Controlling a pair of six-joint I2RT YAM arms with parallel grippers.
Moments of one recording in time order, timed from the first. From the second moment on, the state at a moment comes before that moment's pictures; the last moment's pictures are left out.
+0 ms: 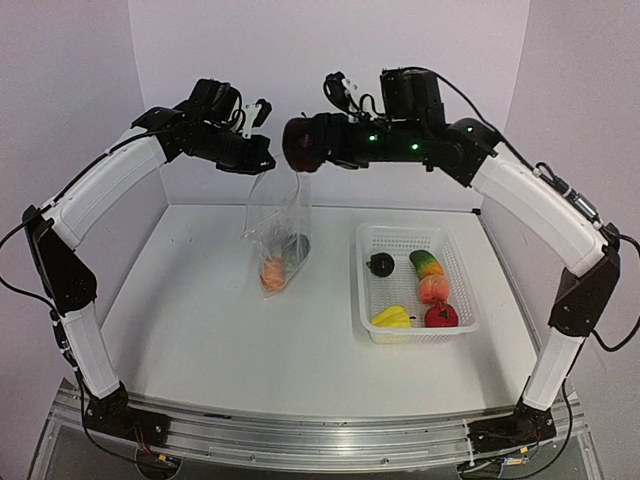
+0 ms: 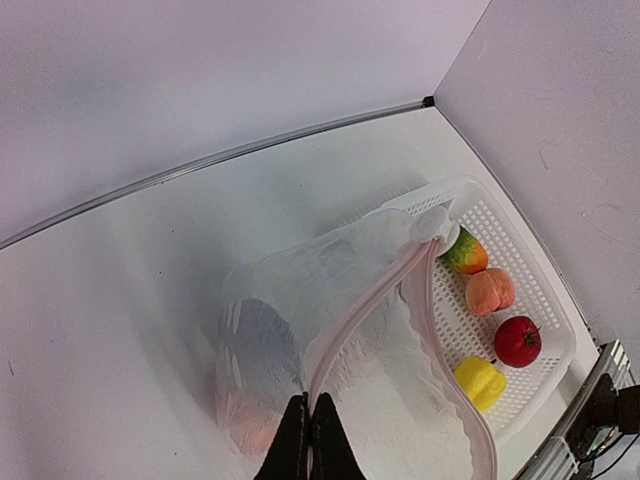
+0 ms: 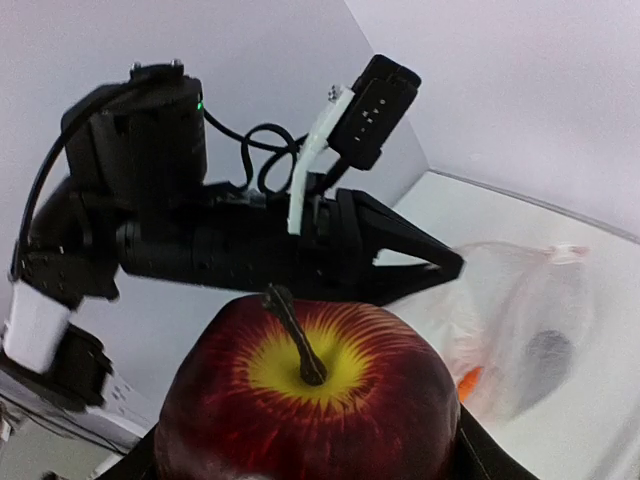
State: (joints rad) left arm -0.62 1.82 2.08 -0.85 0.13 -0.21; right arm 0.85 1.83 2.12 -0.57 -0.23 0.46
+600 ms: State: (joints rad) left arm -0.62 1.82 2.10 -0.85 0.16 -0.24; right arm 0.85 2.03 1.99 -0.39 0.01 0.92
